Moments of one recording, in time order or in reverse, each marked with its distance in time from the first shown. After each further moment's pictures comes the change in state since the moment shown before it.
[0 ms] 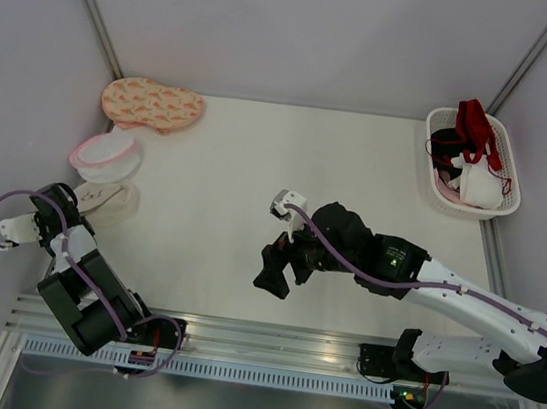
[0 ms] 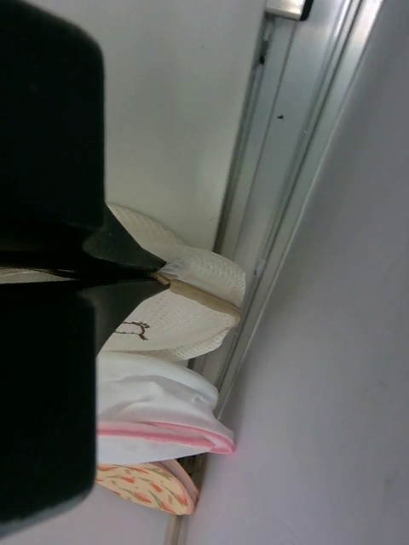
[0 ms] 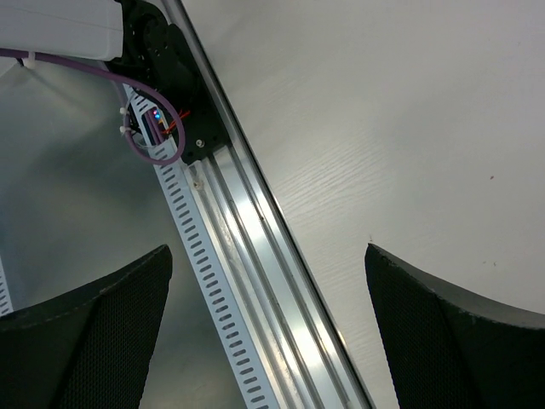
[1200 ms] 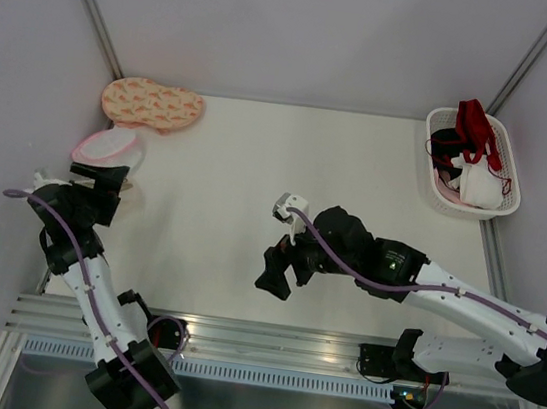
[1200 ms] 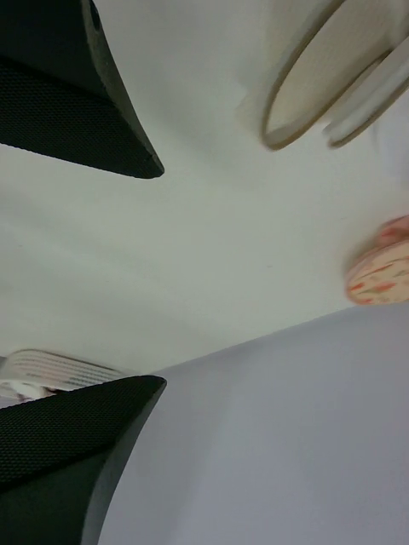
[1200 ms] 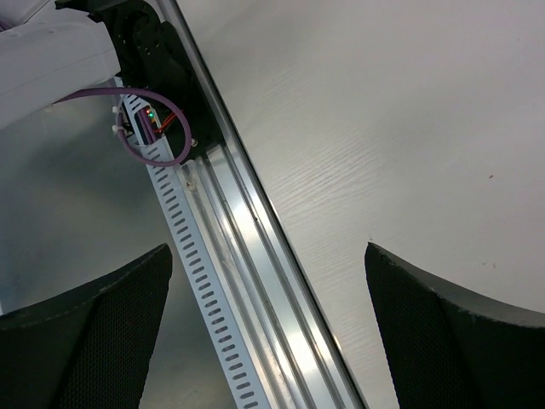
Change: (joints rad) left arm -0.039 -0.421 0.113 -0.256 0.794 0.294; right arm -0.012 -0.003 -0.053 0.047 -0.014 -0.007
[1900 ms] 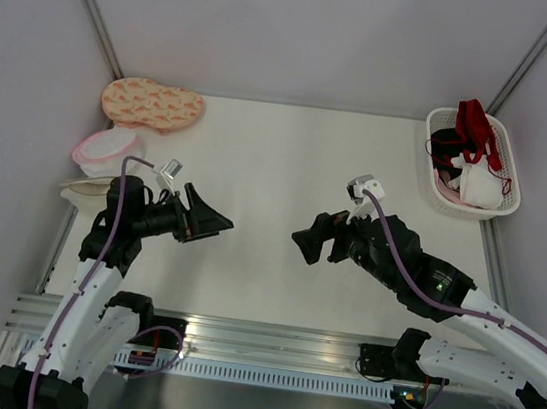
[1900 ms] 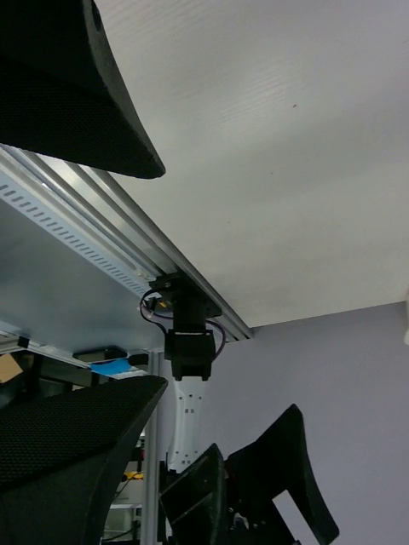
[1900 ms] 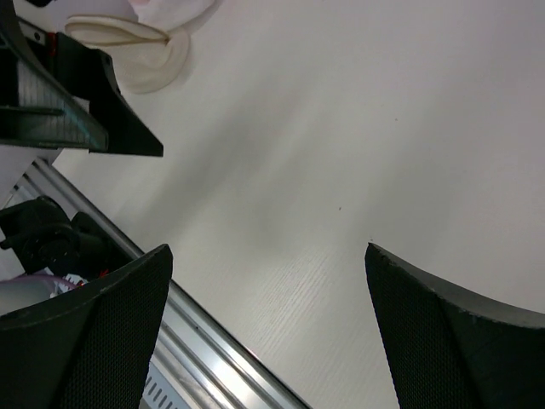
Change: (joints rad) left arm -0.813 -0.043 -0.018 -0.062 0.386 0.140; right arm -0.086 -0.264 -0.133 0.081 0.421 0.169
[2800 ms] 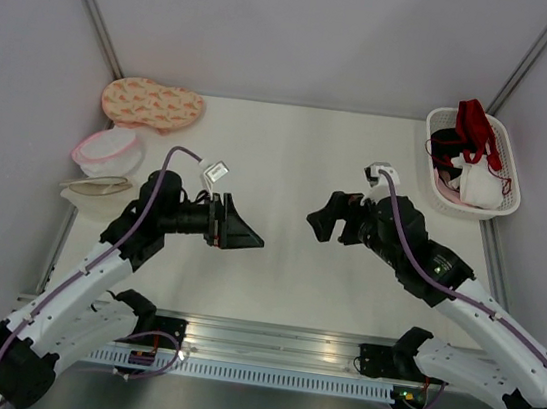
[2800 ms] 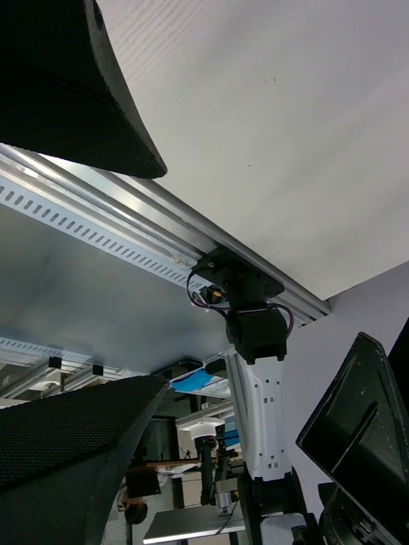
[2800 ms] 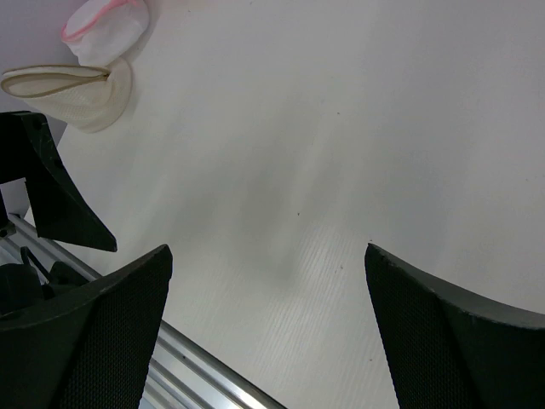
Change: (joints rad) left arm -0.399 0.155 0.086 0.164 -0.079 0.038; right arm -0.236 0.040 0.000 -0.022 -0.080 0.067
